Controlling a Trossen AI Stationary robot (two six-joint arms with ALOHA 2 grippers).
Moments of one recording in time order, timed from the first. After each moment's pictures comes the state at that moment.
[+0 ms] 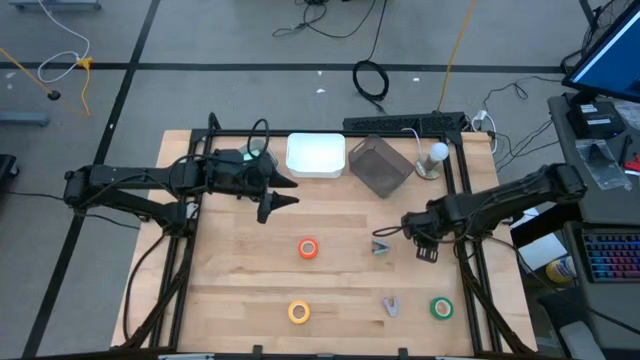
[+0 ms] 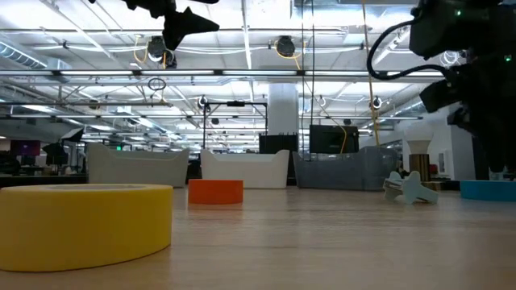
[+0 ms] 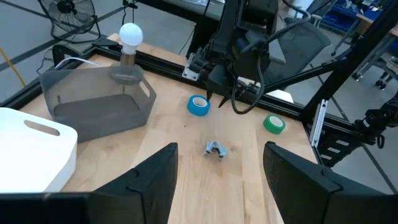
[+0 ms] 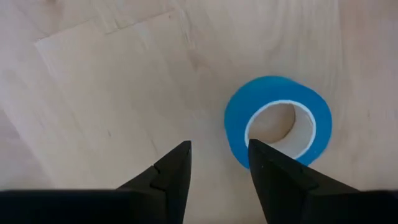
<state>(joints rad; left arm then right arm) 0.11 1.09 0.88 -0.09 0.12 -0.28 0.18 1.15 0.63 -1.02 -0.02 0.50</state>
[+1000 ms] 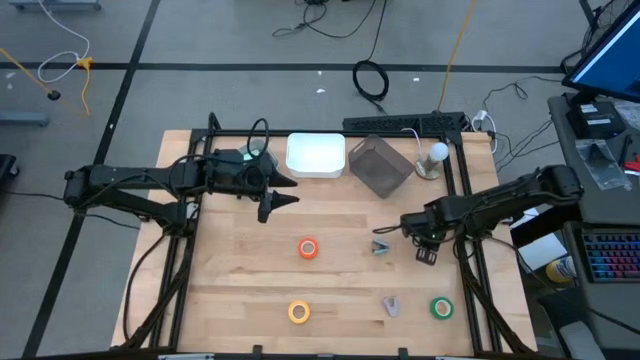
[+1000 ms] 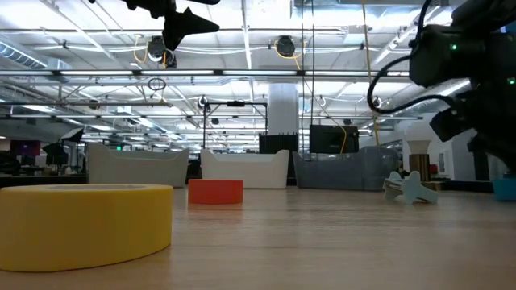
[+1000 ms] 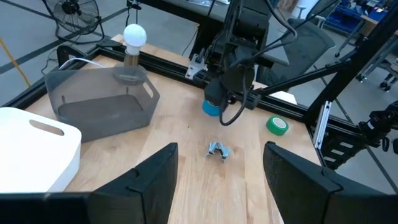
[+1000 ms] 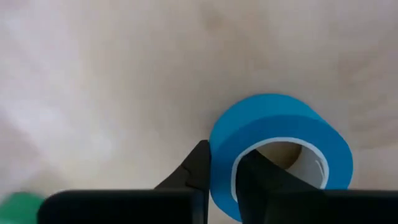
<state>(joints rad) 0.11 1.09 0.88 -0.09 0.10 -0.28 0.12 1.19 0.51 -0.90 -0.20 0.56</state>
